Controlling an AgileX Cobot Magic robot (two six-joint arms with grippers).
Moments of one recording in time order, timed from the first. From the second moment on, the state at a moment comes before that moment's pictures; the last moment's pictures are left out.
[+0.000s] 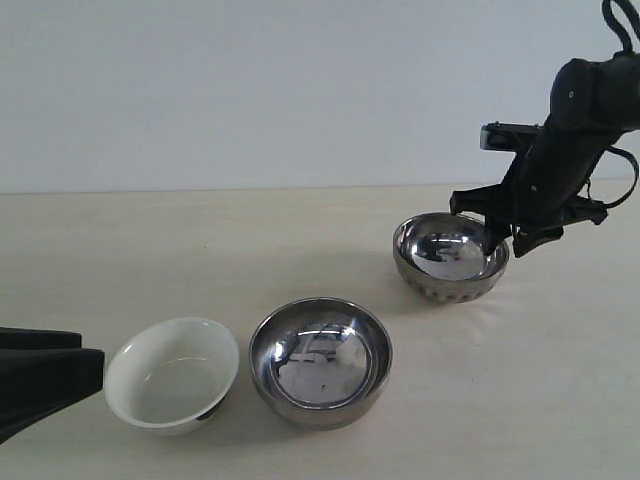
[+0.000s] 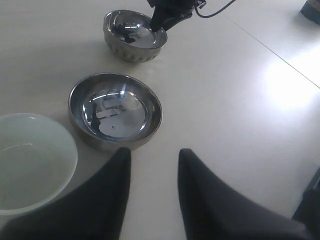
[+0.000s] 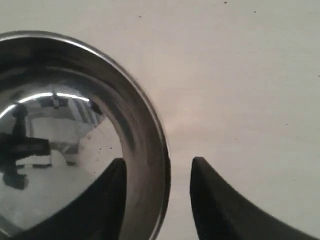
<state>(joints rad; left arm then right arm) -0.42 0.69 -0.43 -0.96 0.53 0.79 0.14 2.12 -1.61 0.11 0.82 0.06</state>
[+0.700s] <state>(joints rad) -0.42 0.69 -0.43 -0.96 0.53 0.79 0.14 2.16 -1.61 0.12 0.78 0.01</state>
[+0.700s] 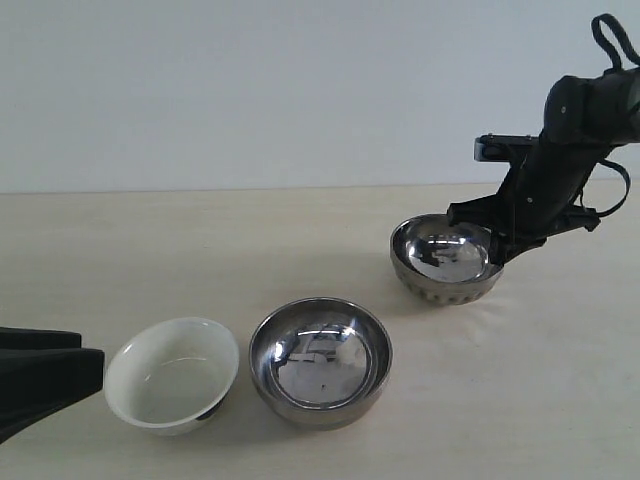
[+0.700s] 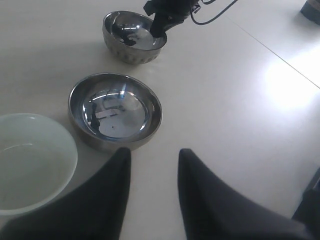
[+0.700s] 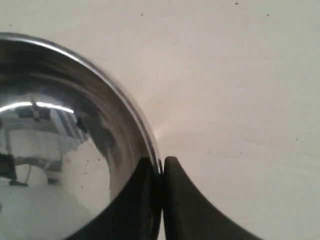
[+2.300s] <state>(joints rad) -0.42 0.69 -0.43 -0.96 0.50 0.79 0.36 1.45 -1.05 0.46 0.73 -0.25</state>
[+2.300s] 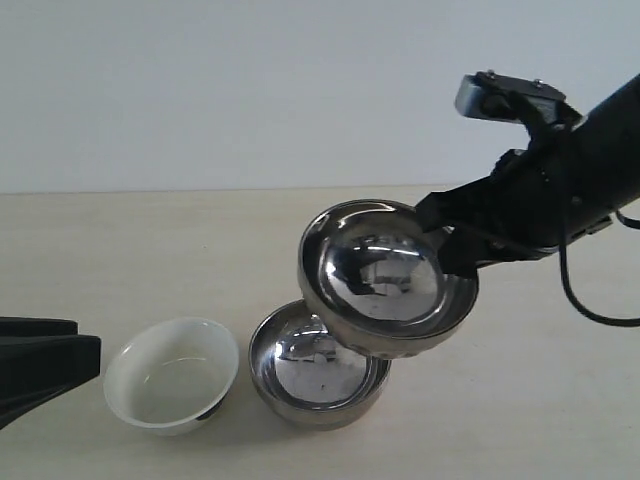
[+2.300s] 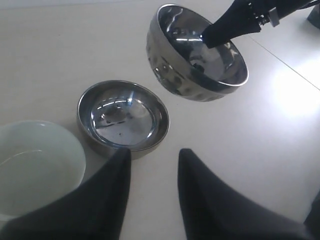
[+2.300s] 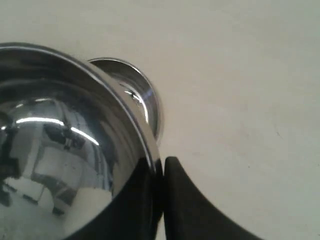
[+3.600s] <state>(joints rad) -0.42 0.69 -0.43 -0.96 0.50 0.79 0.53 1.73 -1.22 0.28 0.75 0.01</state>
